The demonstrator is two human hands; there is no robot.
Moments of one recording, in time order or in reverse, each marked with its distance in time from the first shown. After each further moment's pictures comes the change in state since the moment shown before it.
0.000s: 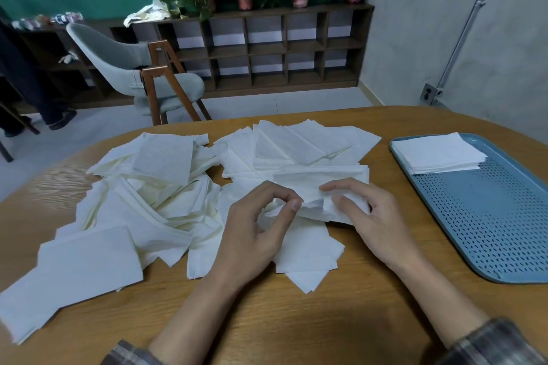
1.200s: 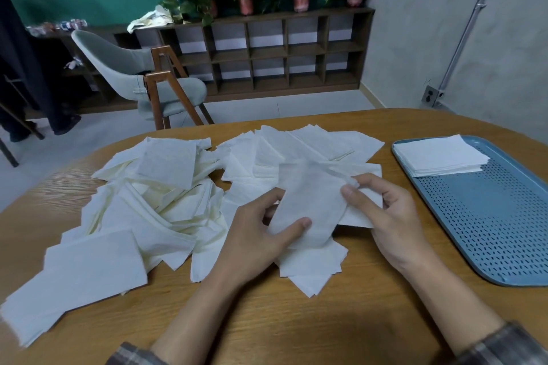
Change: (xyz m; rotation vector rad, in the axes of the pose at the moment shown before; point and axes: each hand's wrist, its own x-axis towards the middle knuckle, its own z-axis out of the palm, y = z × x) left_hand 0.002 -0.005 -0.004 -0.106 -0.137 -0.288; right_hand 0.001 -0.003 -0.003 0.382 0.103 0.056
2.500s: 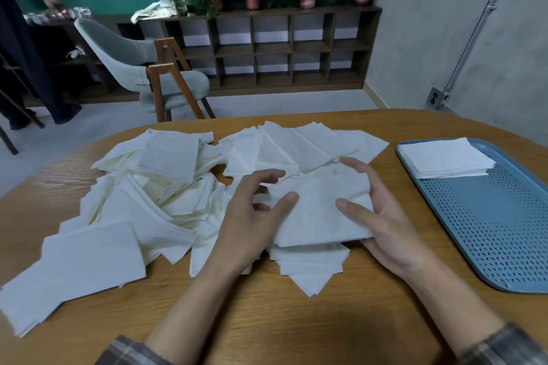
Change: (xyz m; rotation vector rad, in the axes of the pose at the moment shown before) left_hand 0.009 -0.008 -0.005 -0.012 0.178 -0.024; right_hand -0.001 -0.001 0.006 0.285 -0.198 0.245
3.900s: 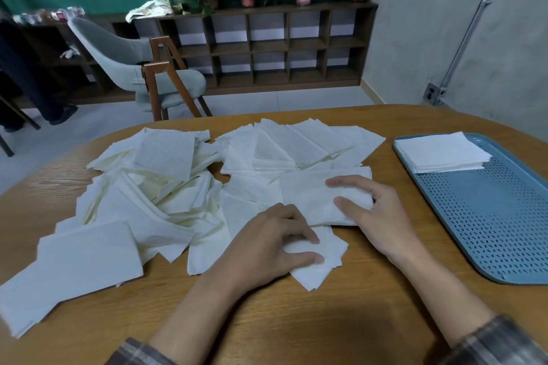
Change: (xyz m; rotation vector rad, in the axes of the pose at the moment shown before) left_hand -0.009 -0.014 0.008 0.476 -0.475 0.274; right_hand 0.007 0.008 -0.013 -0.604 0.175 -0.145
